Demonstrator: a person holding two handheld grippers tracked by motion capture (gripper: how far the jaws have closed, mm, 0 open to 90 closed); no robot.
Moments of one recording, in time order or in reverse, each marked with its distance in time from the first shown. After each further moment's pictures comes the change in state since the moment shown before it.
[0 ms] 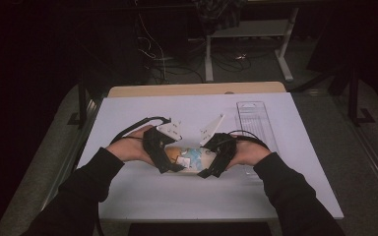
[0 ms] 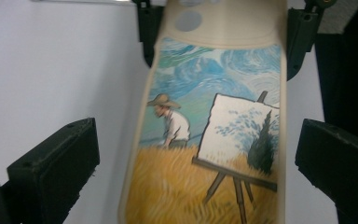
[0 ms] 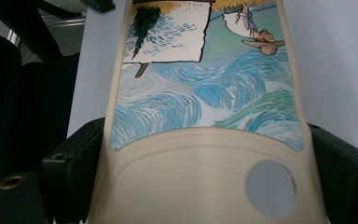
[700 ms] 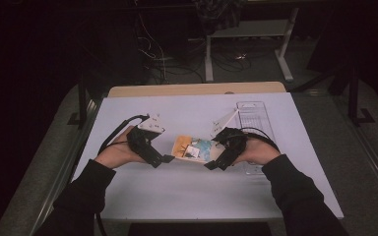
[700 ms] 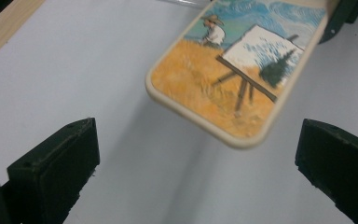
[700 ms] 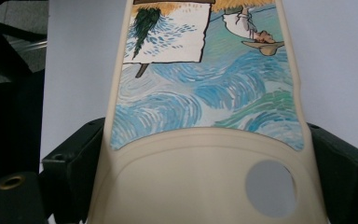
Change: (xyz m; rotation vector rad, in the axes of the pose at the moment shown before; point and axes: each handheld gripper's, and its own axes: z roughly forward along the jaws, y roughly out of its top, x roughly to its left) left arm 0.000 -0.037 -0.017 -0.102 0.210 -0.202; right arm -0.011 -0.019 -0.020 -0.024 -0.117 0.128
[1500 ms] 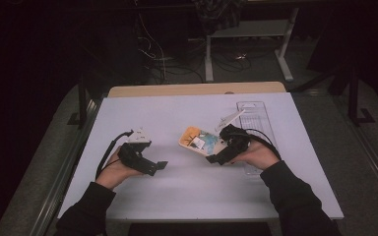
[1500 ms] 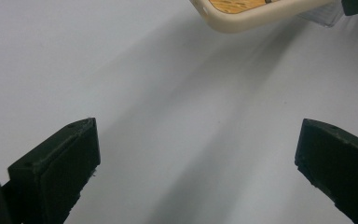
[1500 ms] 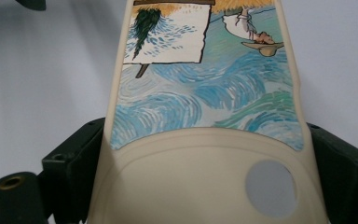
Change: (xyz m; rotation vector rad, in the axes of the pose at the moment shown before) left arm -0.005 -0.061 0.014 -0.064 0.127 -0.234; right arm -0.007 -0.014 0.003 -0.022 -0.131 0.242
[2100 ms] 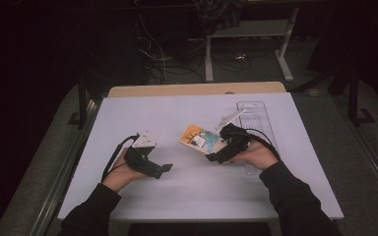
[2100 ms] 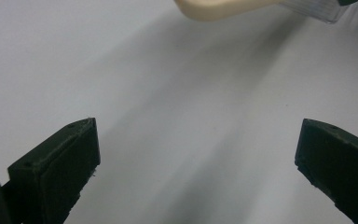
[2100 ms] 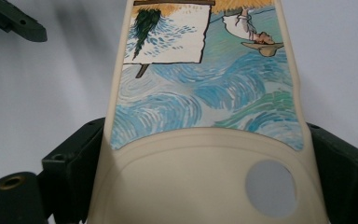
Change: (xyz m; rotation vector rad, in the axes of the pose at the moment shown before) left arm -0.010 -0.002 0.014 -0.035 -0.001 0.021; right arm -0.001 0.000 0.001 -0.013 -0.015 0.041
